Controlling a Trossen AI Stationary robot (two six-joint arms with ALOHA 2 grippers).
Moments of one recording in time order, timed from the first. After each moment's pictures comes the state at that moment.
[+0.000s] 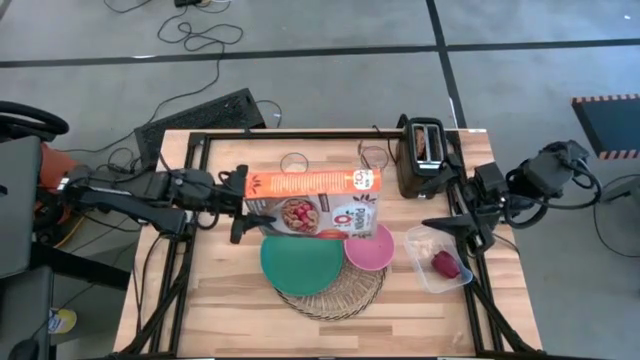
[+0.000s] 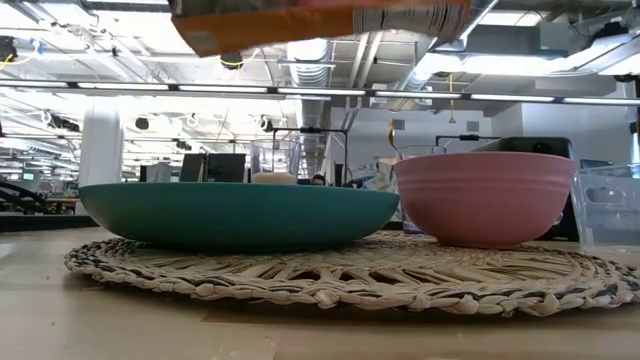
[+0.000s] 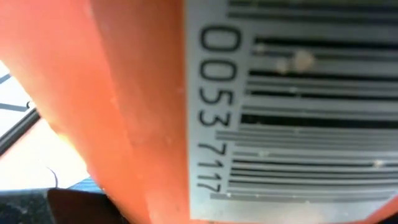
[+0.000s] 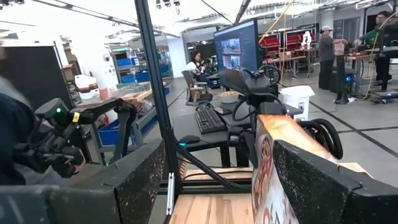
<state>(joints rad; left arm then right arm) -0.12 0.92 0.94 -0.35 -0.14 -0.22 0.59 0.95 1.35 -0.28 0.45 0.12</state>
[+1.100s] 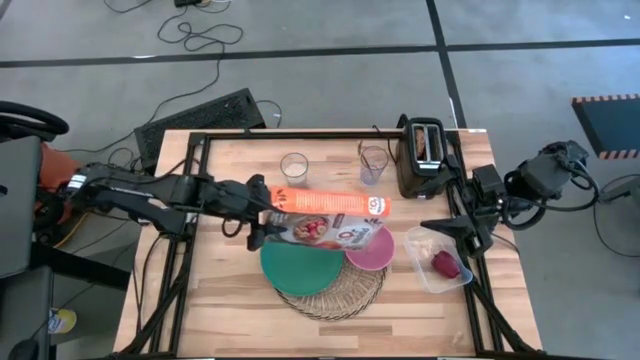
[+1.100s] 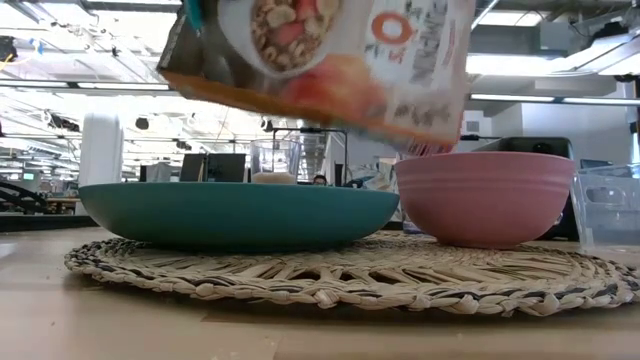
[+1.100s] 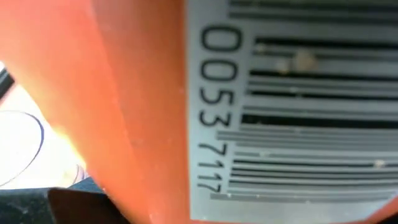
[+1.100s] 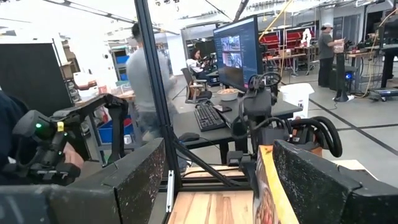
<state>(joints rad) -0.12 1.13 1.06 -0.56 -0.14 -0.23 0.59 0.96 1.35 -0.29 0.45 0.12</state>
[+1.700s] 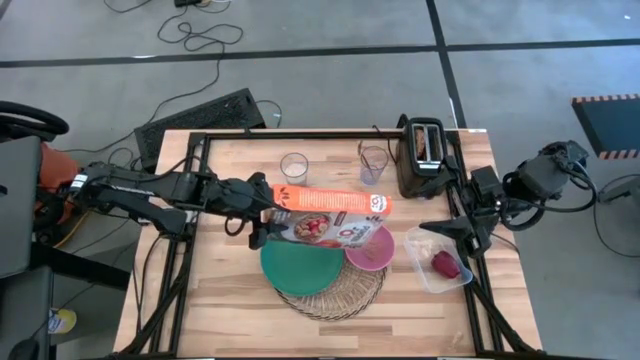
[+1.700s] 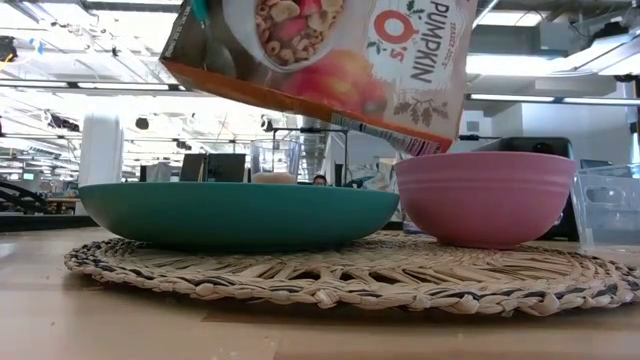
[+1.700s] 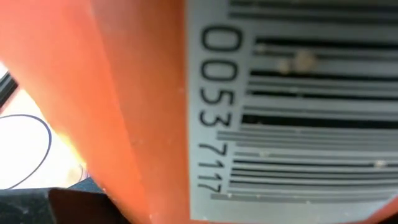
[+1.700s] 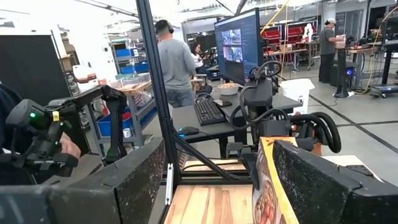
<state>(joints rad) -0.12 1.17 1.13 -0.61 -0.14 -0.24 0.59 0.96 1.35 -0.31 0.45 0.12</state>
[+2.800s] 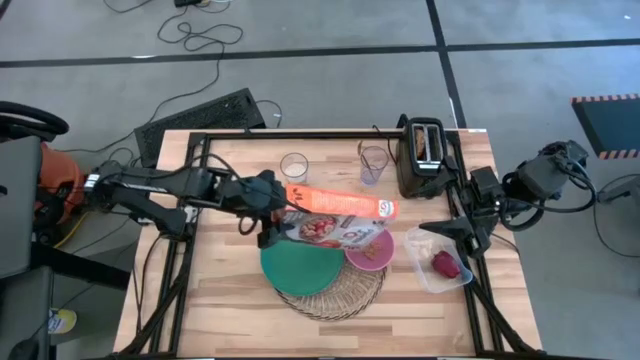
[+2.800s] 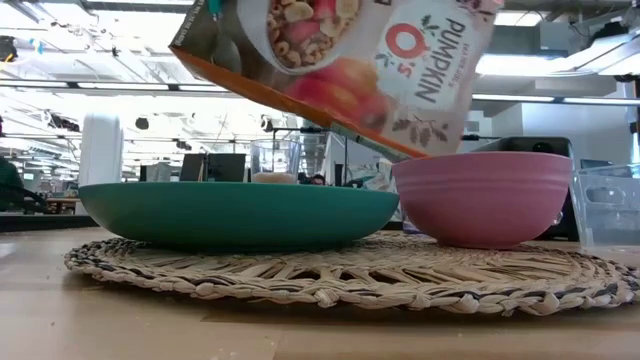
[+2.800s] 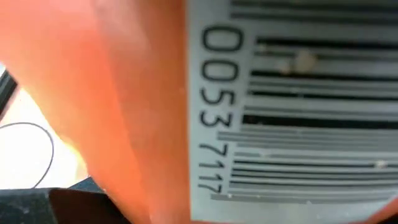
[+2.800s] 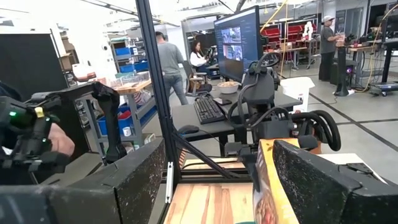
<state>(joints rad) -0.11 1.34 1.37 -0.81 -0.14 -0.22 0.59 0.96 1.35 -0.32 0.45 0.13</state>
